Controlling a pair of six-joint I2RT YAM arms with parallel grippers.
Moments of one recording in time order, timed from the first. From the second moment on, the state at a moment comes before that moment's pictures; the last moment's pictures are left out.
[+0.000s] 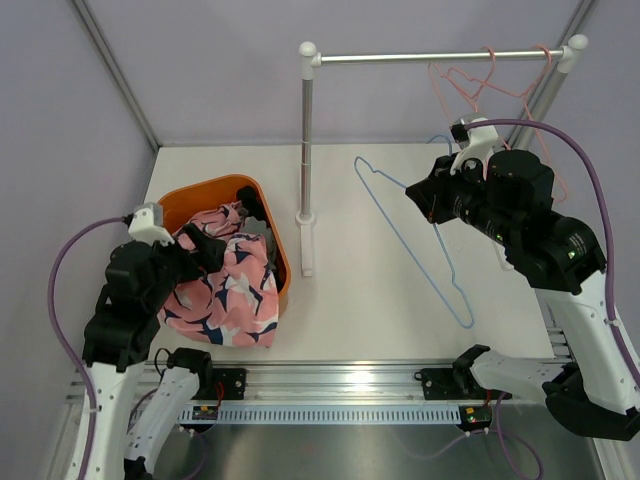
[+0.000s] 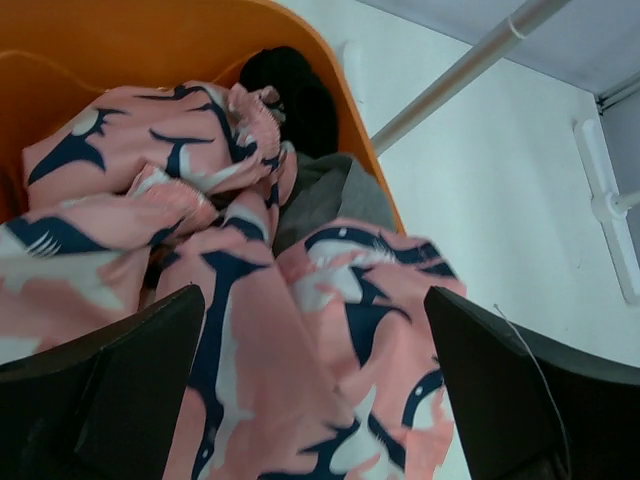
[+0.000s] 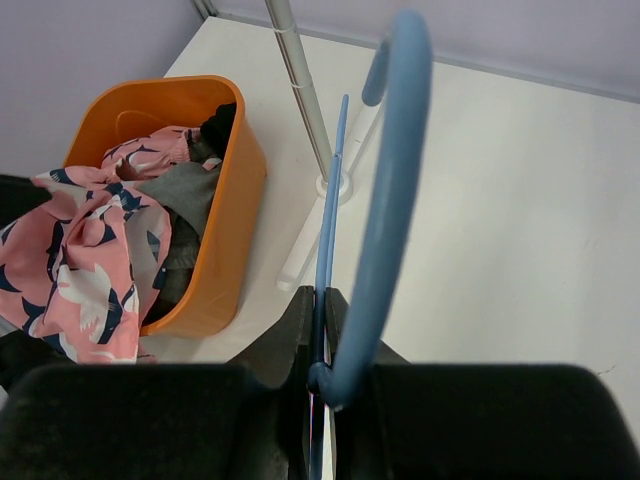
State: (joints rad) left arm -0.16 0.61 0.99 -0.73 0.02 -0.44; right arm 0.61 1.10 1.72 -0.90 0.03 0.24
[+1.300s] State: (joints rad) left arm -0.13 1.11 0.99 -0.60 0.05 -0.44; right arm 0.61 1.11 1.69 -0.86 0.03 0.24
